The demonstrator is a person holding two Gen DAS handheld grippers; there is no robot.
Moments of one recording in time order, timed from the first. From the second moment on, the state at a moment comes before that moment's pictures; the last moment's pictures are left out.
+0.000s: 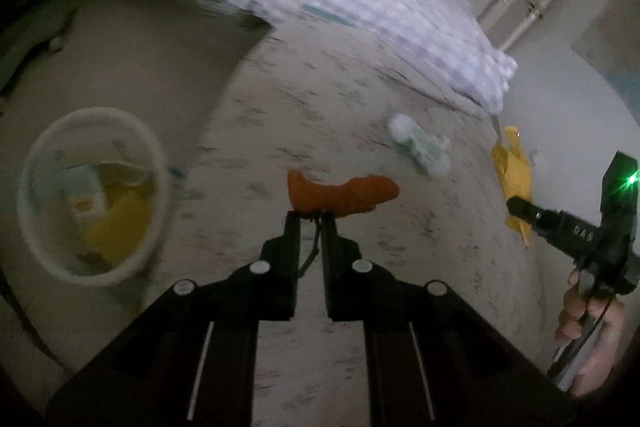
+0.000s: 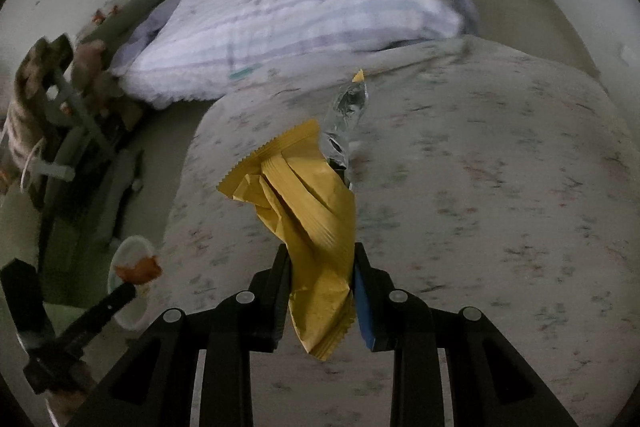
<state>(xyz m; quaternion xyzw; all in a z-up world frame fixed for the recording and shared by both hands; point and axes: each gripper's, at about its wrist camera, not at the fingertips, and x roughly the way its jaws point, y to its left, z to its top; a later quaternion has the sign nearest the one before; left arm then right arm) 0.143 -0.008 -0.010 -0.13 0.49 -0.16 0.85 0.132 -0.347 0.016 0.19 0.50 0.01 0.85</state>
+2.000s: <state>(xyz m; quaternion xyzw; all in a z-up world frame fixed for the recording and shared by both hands) 0.098 0.217 -0.027 -0.13 0.49 0.08 0.86 0.180 -0.038 -0.039 0.09 0.48 0.24 0.84</state>
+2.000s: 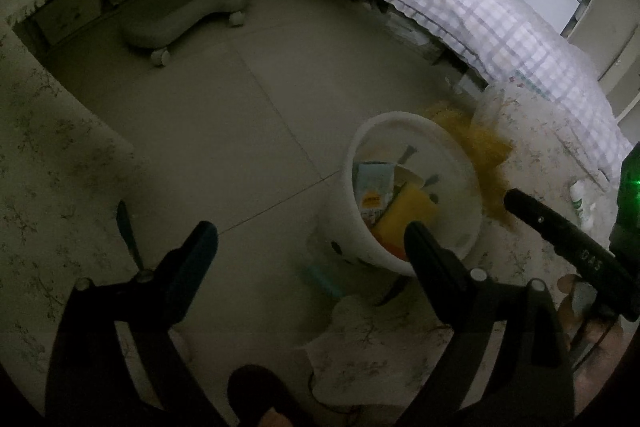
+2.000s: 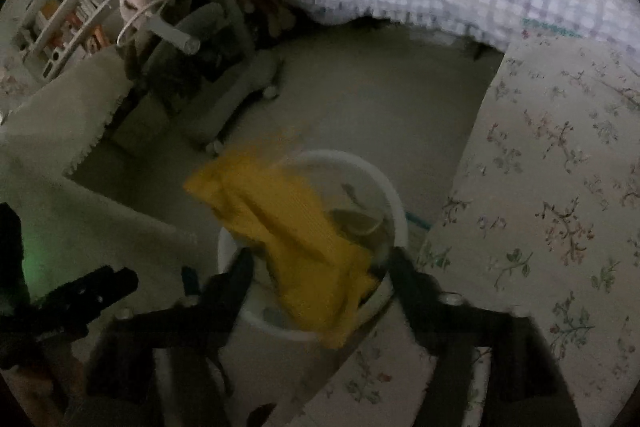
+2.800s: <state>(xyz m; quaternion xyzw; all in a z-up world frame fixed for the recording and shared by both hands) 0.105 0.143 -0.005 -0.11 0.48 0.01 0.87 0.152 -0.152 0.000 0.05 0.47 0.13 0.87</state>
